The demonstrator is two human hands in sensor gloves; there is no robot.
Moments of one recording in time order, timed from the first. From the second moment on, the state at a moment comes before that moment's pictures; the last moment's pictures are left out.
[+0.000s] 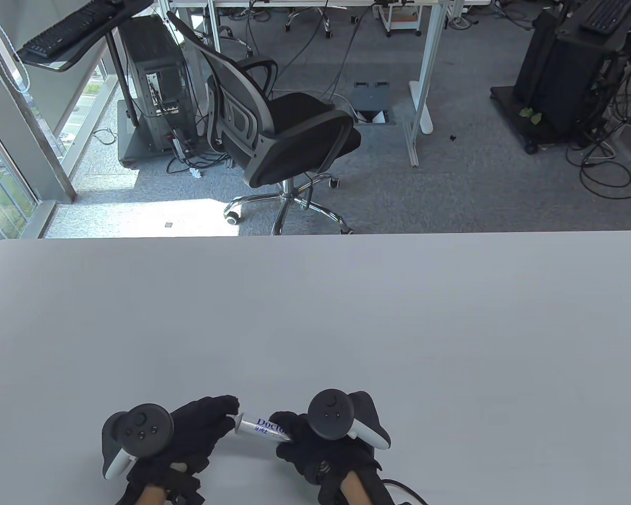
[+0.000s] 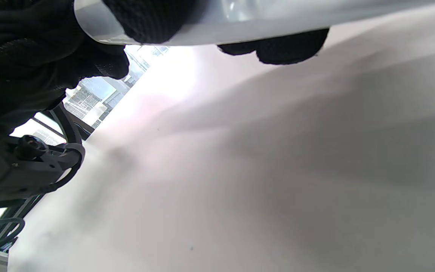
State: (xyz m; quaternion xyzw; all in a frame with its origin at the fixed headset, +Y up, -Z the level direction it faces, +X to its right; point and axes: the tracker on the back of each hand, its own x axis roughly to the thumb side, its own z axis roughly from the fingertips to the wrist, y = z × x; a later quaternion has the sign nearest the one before) left_hand -0.269 -0.719 -0.270 -0.01 -0.20 0.35 0.92; right_hand -0.001 -0.745 -0.276 0.24 0.21 0.89 0.33
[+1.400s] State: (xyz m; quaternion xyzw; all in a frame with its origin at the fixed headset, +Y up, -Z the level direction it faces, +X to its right) left_hand -0.285 -0.705 -0.265 0.06 -0.19 0.44 0.88; right_hand -0.002 -0.734 -0.277 0.25 0.19 0.86 0.40
